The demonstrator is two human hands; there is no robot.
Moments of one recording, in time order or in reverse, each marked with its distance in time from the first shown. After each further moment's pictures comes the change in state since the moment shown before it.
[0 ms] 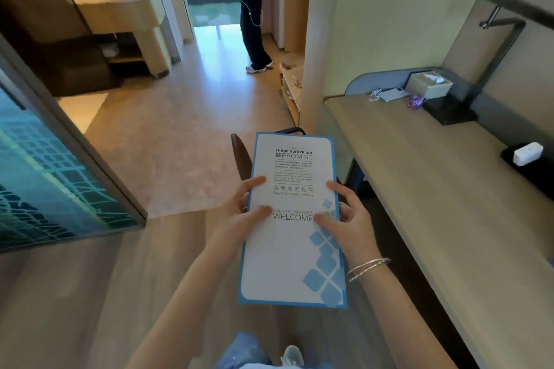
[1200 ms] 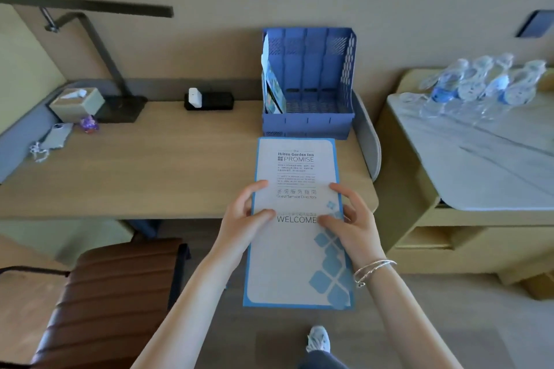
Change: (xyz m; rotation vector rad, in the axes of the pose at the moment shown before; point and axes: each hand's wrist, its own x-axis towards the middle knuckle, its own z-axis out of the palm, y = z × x) left_hand 0.006 -0.048 0.255 0.341 -1.335 -0.164; right_hand -0.183 0.045 -0.094 0.178 1.394 -0.088
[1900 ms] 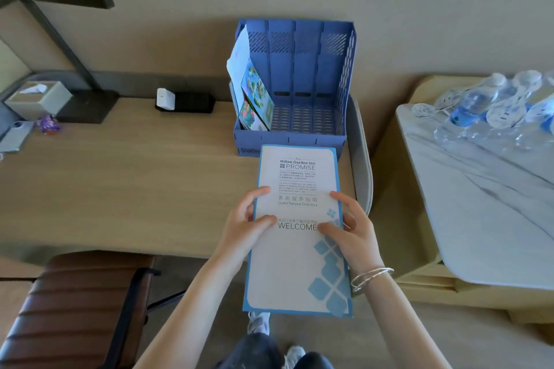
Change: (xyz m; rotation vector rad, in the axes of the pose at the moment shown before) left_hand 0.163 0.004 0.107 0.055 0.099 -0.108; right_hand 0.185 -0.002 -0.086 -0.025 -0.074 0.127
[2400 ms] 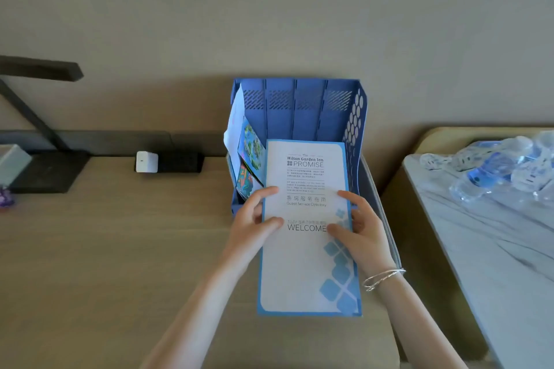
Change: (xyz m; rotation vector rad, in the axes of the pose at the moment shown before) left_hand 0.179 0.084 -0.024 0.001 -0.115 0.141; right_hand 0.167 -0.069 0.045 -0.043 0.068 -0.123
